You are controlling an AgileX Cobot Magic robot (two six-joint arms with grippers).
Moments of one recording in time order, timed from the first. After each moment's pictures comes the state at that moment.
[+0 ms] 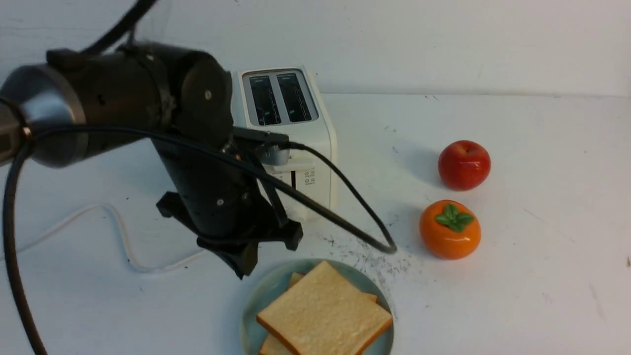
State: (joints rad) right arm 0.02 -0.01 0.00 -0.09 0.45 0.20; left arm -0.51 1.67 -1.42 -0.11 1.17 -0.16
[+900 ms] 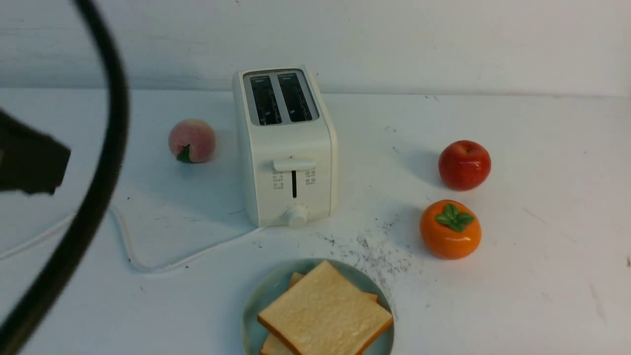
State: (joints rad) right arm 0.02 -0.01 0.01 -0.08 0.40 0.20; left arm -0.51 0.86 -1.29 -0.10 1.25 -0.20
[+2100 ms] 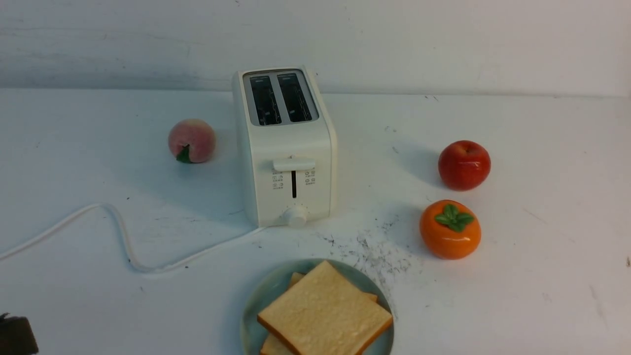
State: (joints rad) right arm 0.02 -0.01 0.01 -0.08 0.40 0.20; left arm -0.51 0.22 -0.50 -0.10 0.63 -0.45
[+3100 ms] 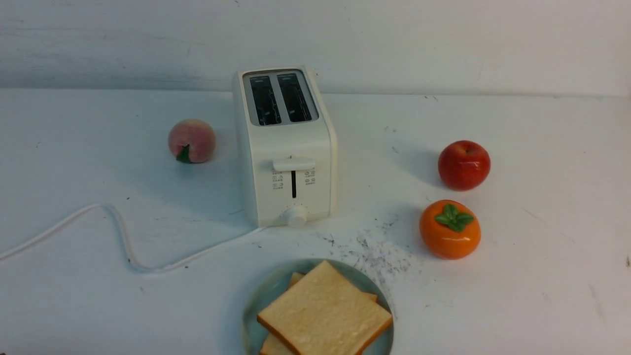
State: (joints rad) right arm 0.02 -0.01 0.01 -0.08 0.40 0.20; left arm -0.06 0.04 -0.04 0.02 0.36 -0.55
